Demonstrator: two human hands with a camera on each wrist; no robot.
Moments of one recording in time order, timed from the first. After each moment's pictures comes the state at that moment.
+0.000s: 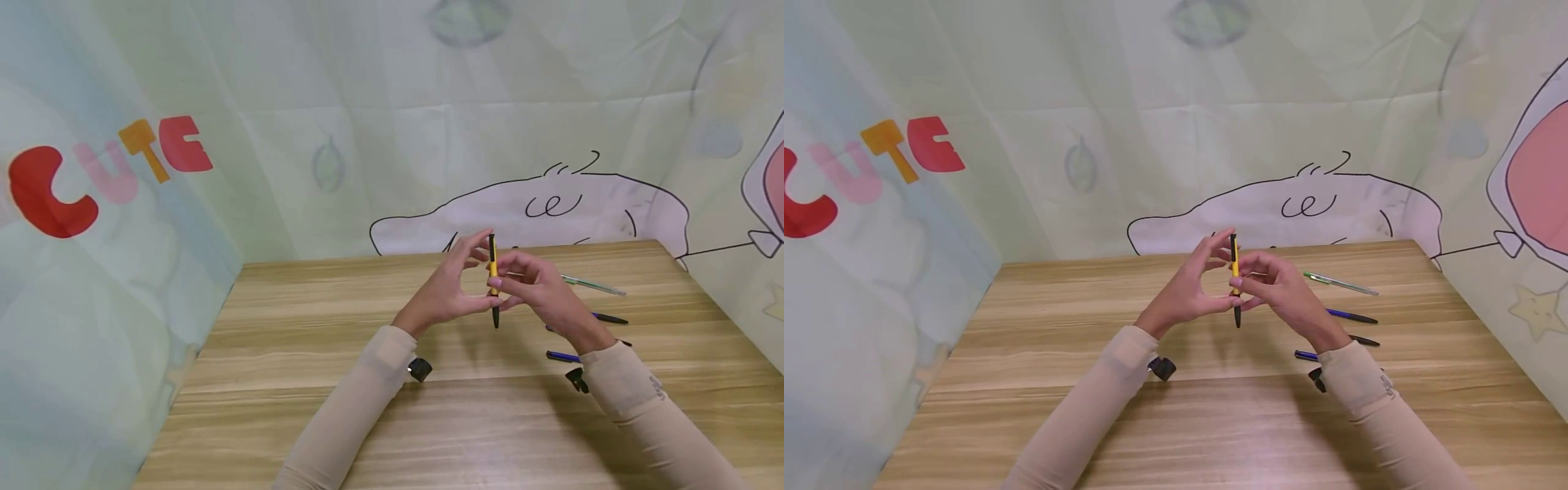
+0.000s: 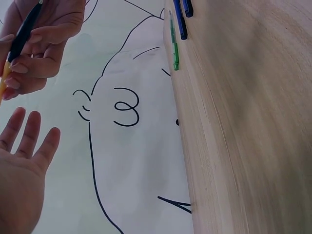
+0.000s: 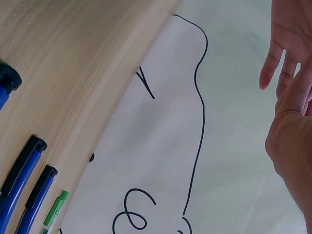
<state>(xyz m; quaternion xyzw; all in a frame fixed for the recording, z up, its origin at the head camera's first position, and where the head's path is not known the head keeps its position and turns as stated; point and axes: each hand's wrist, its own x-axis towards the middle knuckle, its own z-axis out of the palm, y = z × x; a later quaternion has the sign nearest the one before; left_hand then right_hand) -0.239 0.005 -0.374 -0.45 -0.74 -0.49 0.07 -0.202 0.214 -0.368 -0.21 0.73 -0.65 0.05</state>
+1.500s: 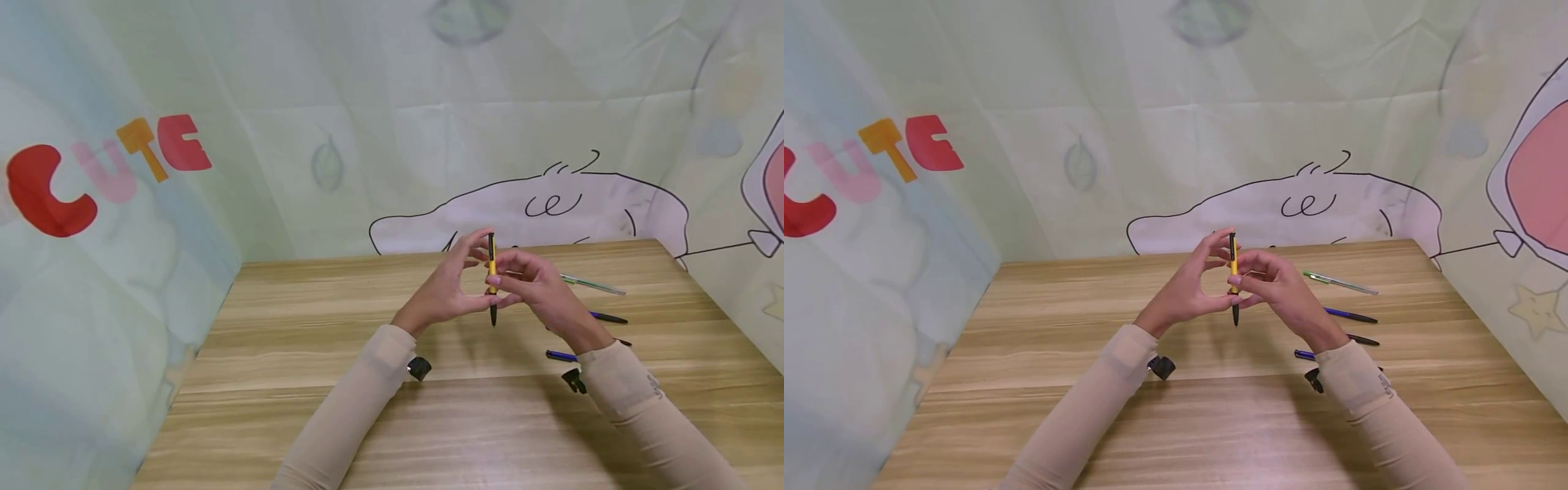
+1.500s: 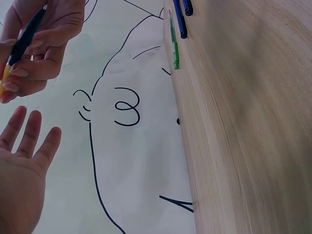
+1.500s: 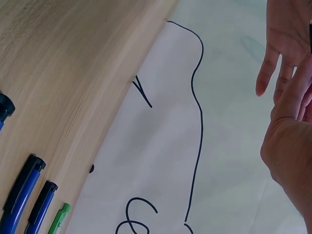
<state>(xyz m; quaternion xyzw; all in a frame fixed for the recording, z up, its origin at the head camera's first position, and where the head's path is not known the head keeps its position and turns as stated) -0.240 0.005 -0.376 -0.46 -0.74 -0.49 0.07 -0.202 0.212 -0.370 -0.21 0.70 -0.68 0.05</state>
